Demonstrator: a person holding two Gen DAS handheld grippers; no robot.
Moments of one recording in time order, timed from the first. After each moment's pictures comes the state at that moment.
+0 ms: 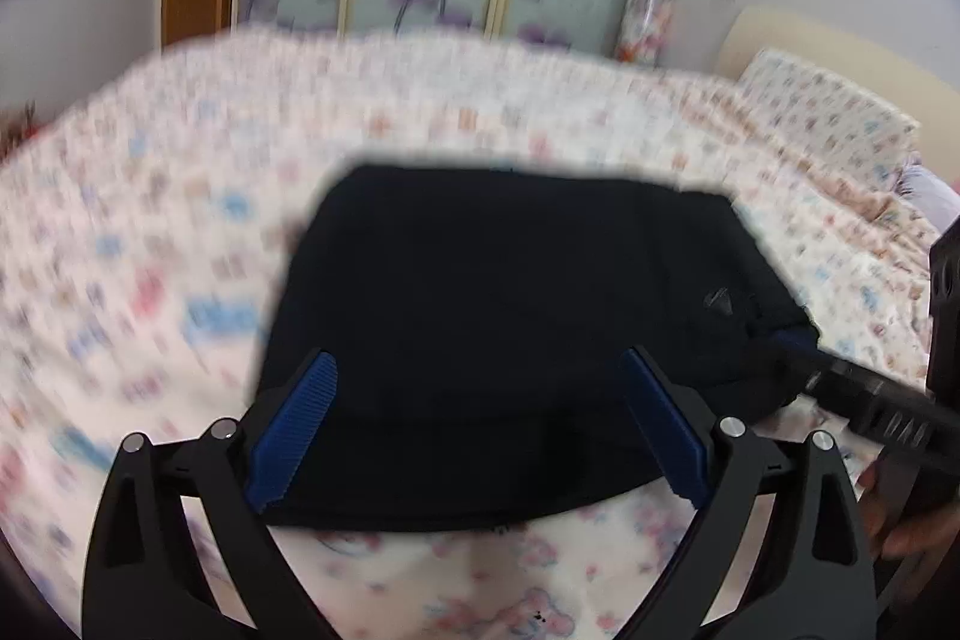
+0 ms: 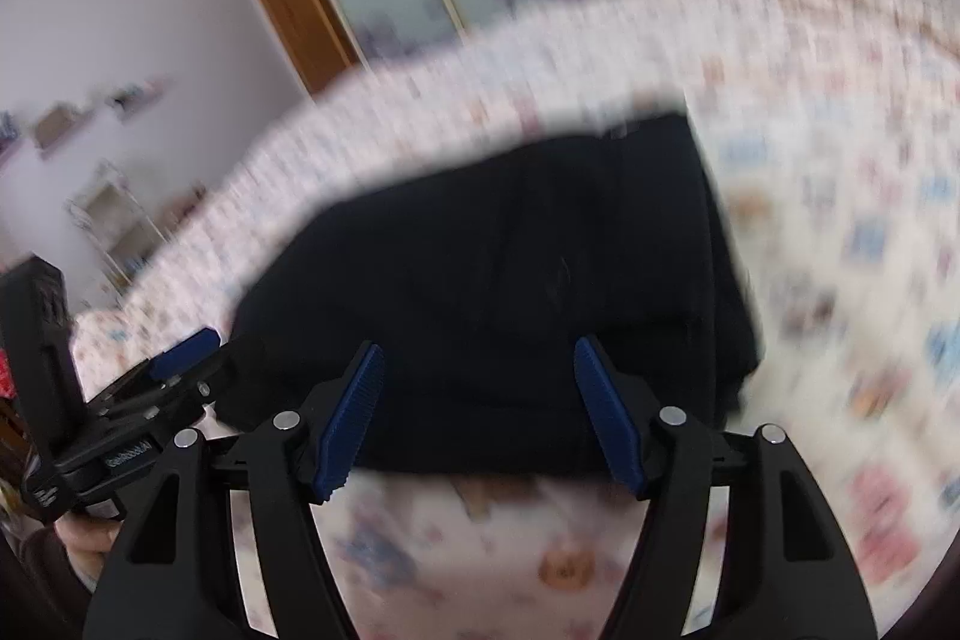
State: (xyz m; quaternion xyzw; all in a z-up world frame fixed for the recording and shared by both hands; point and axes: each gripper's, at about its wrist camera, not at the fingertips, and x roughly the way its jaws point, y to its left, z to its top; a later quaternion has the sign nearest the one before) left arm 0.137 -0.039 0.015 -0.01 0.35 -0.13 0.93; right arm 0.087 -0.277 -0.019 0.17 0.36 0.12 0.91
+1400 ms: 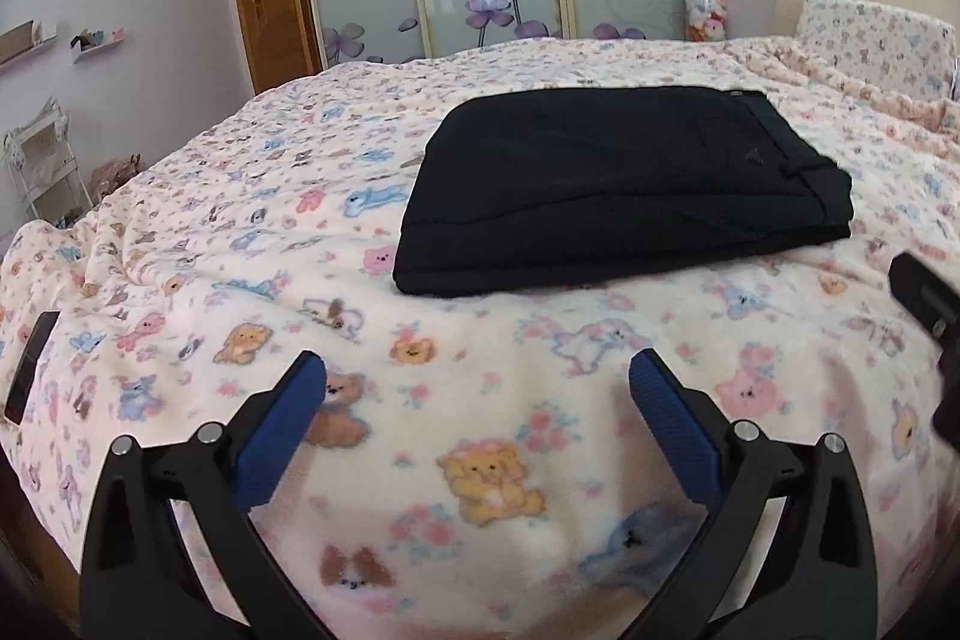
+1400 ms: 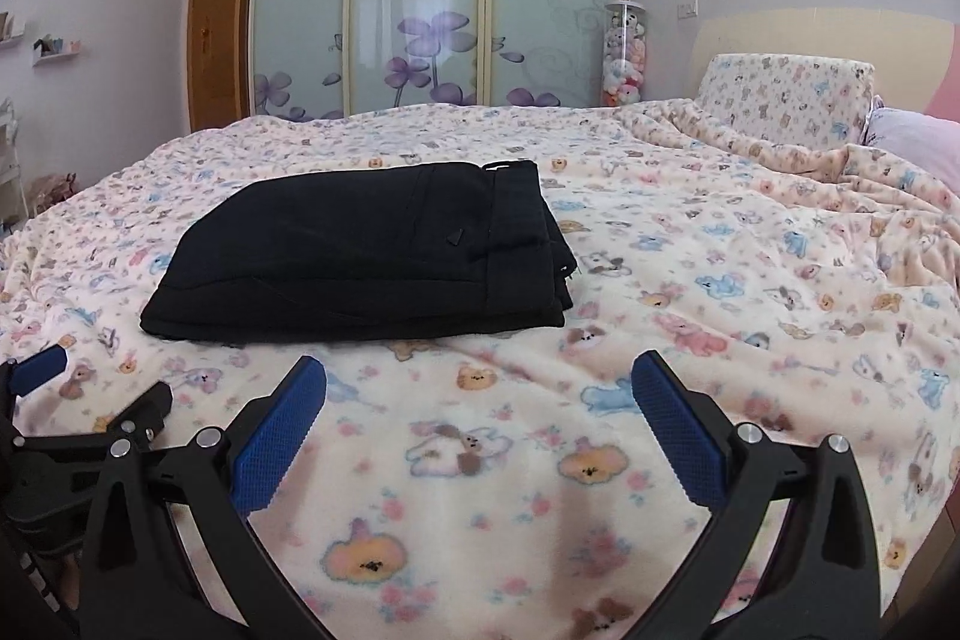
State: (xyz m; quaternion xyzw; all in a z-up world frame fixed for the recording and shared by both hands) left arm 0.002 -0.030 -0.014 0.09 0.29 0.00 0.95; right arm -0.063 -0.228 -0.009 0.04 0.21 -0.08 0.97
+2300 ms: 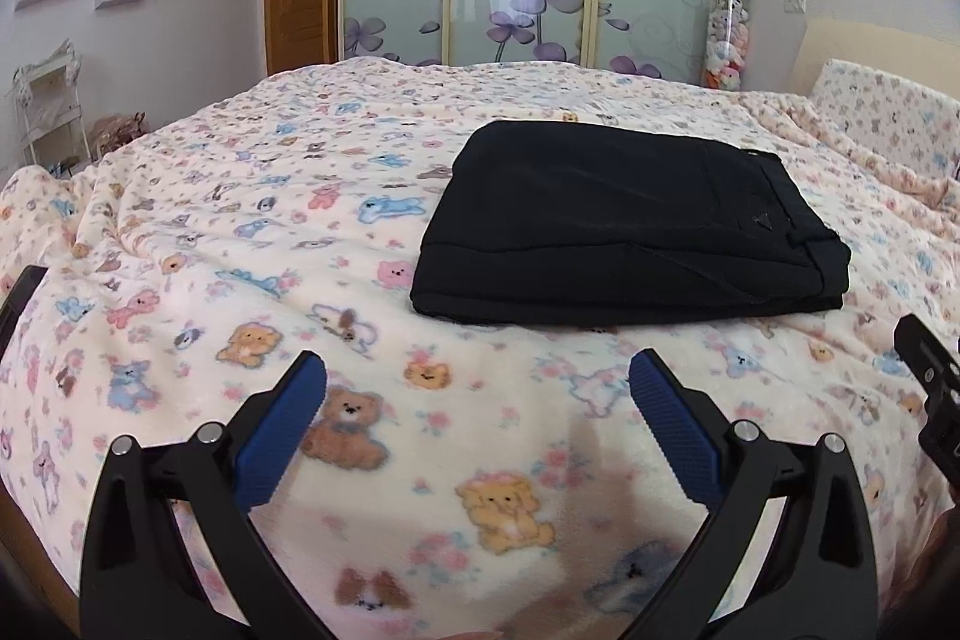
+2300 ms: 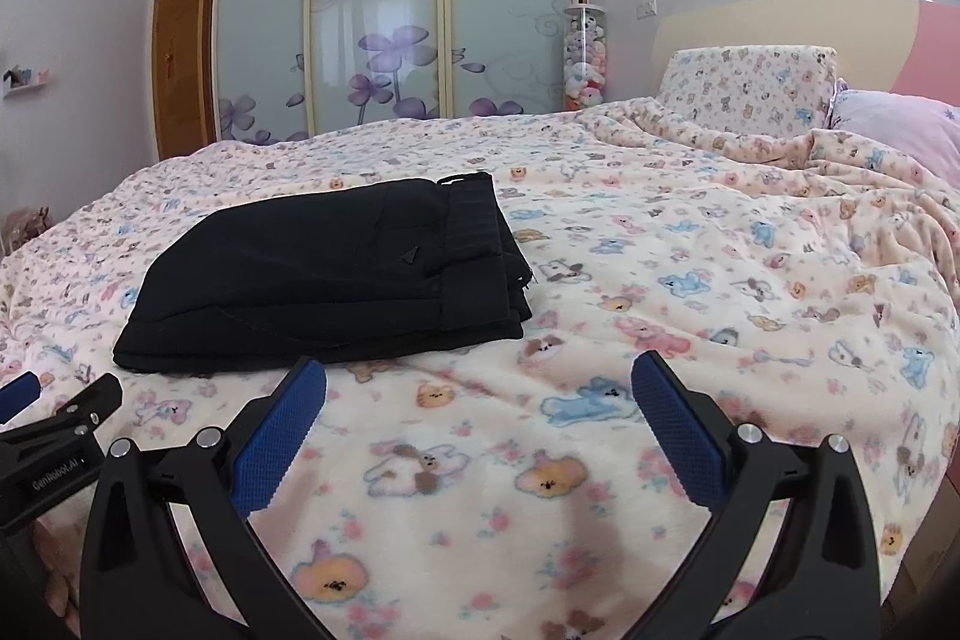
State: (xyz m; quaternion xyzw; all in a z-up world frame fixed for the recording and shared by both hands) left arm 0.006 -0.011 -0.002 0.01 0.27 0.00 0.96; right arm -0.066 -0.245 -0.007 0.07 0.19 -0.12 0.97
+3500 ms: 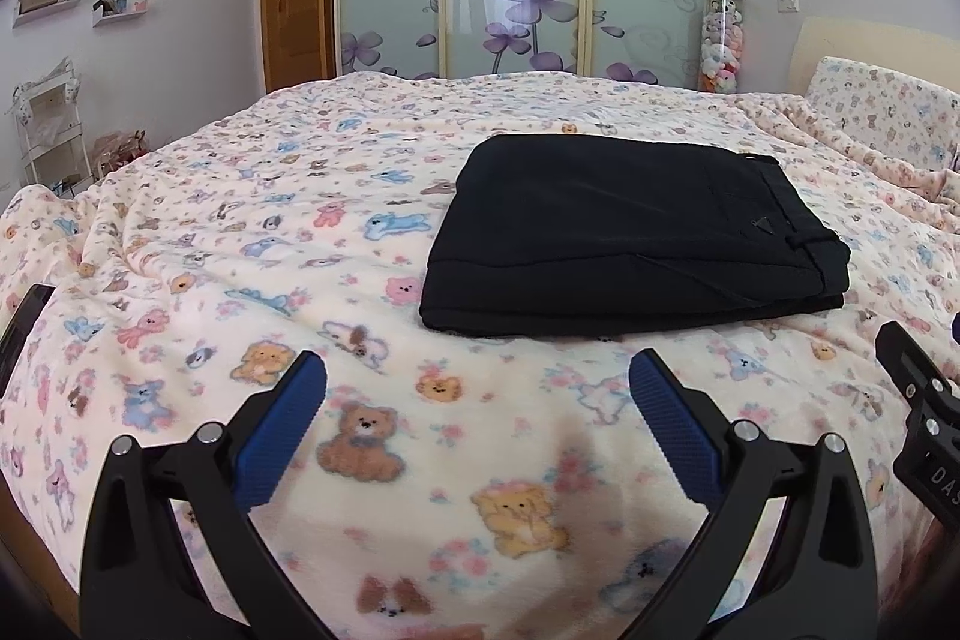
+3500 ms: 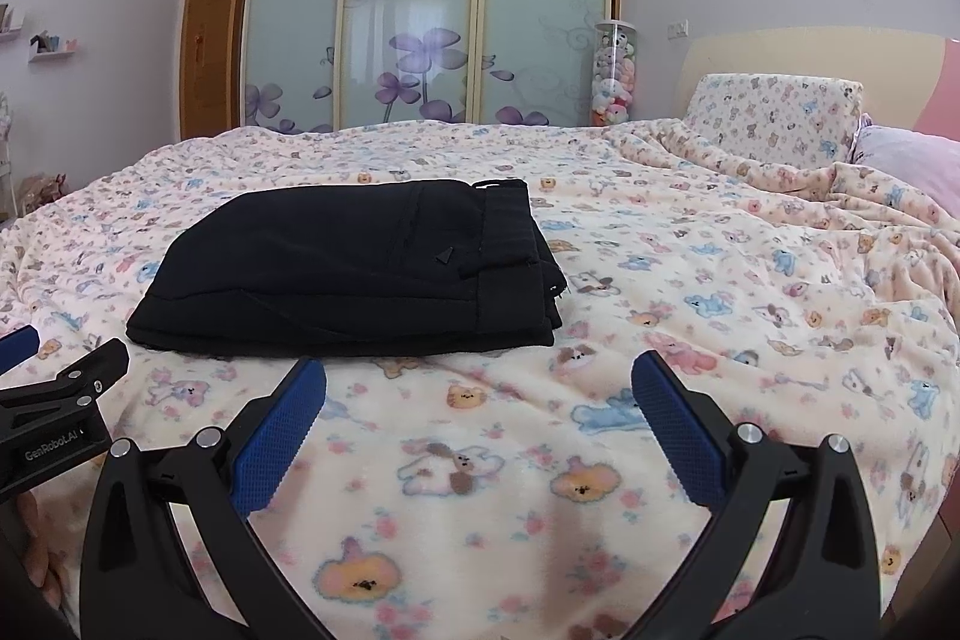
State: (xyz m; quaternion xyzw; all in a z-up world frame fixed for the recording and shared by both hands) left arm 0.003 -0.009 0.002 0.03 0.26 -0.01 0.96; right arm -0.065 -0.227 -0.007 0.04 0.18 -0.10 0.98
